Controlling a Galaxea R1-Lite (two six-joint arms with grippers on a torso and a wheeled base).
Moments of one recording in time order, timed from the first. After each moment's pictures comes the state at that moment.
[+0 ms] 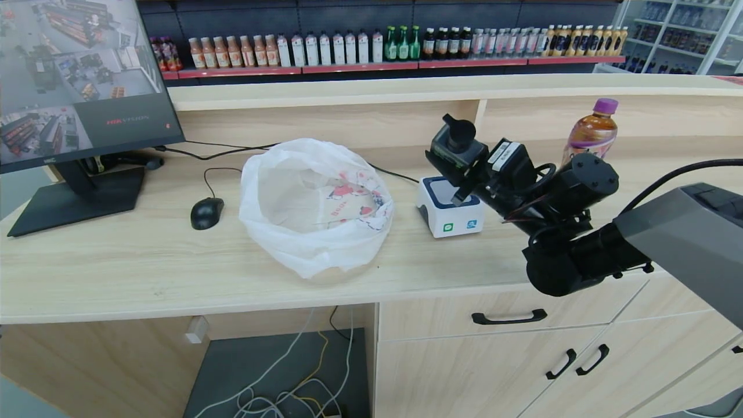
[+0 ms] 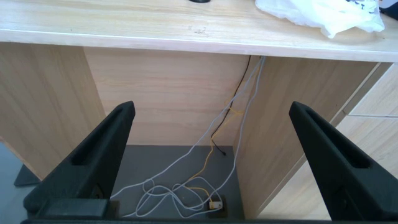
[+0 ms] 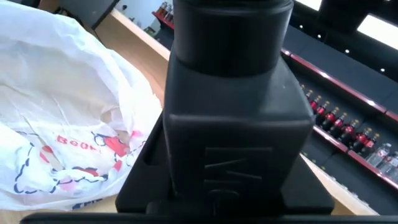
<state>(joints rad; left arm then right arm) 0.00 0.00 0.00 0.00 0.01 -0.01 0.32 2.23 -1.26 -1.57 0.57 -0.53</state>
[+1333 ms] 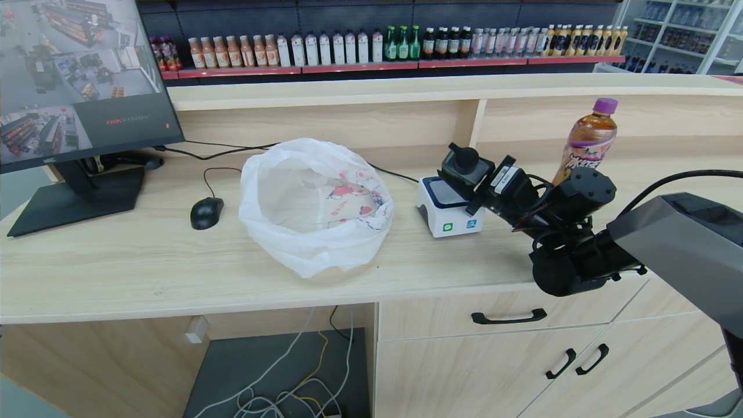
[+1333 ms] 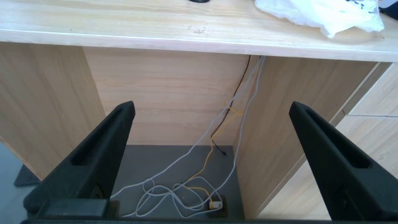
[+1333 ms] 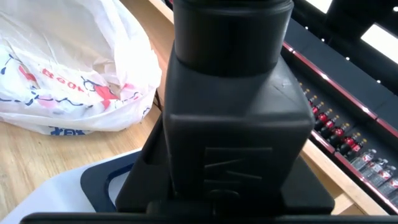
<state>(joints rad) 0.00 0.00 0.00 0.00 0.01 -0.01 0.24 2.31 -1.29 -1.57 0.67 -0.62</state>
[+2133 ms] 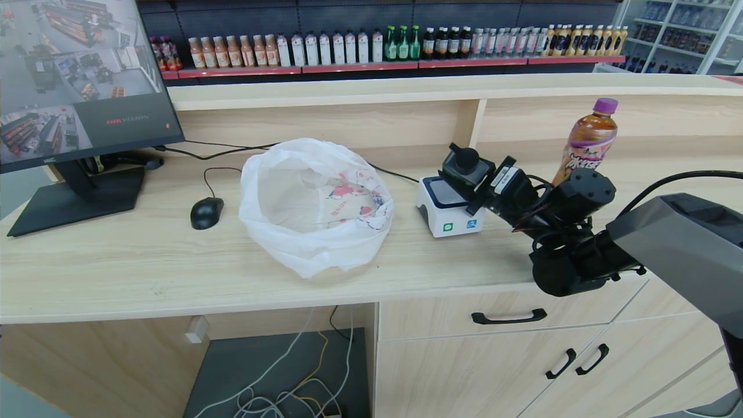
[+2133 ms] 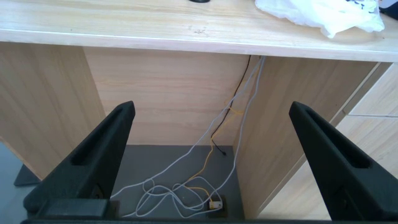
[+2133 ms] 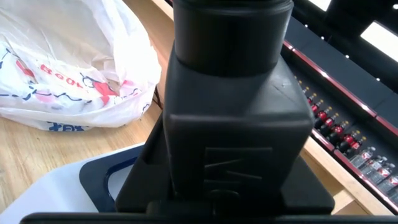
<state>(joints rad) 0.00 0.00 0.00 0.00 0.01 -0.01 0.23 2.32 -1.29 -1.57 0.66 -0.63</state>
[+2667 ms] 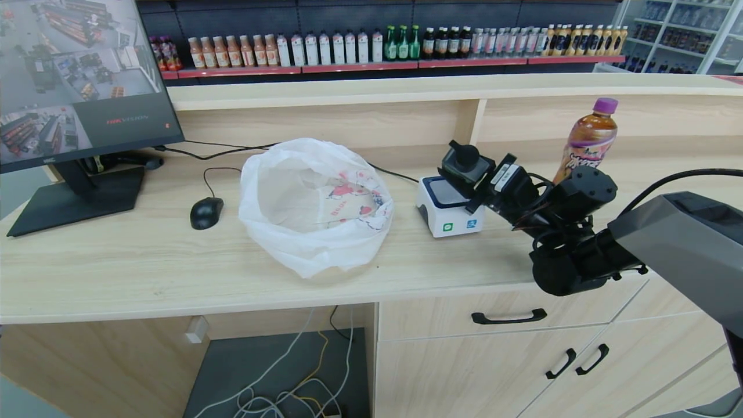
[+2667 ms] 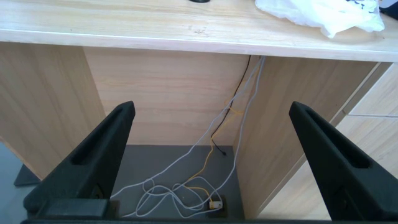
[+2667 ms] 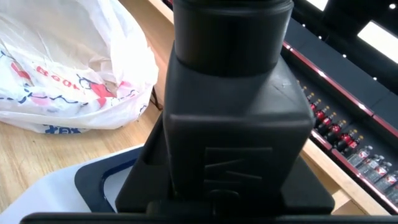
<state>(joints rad) 0.00 0.00 0.00 0.00 0.01 -0.01 0.25 2.30 -1.29 -1.57 0.65 -0.62</state>
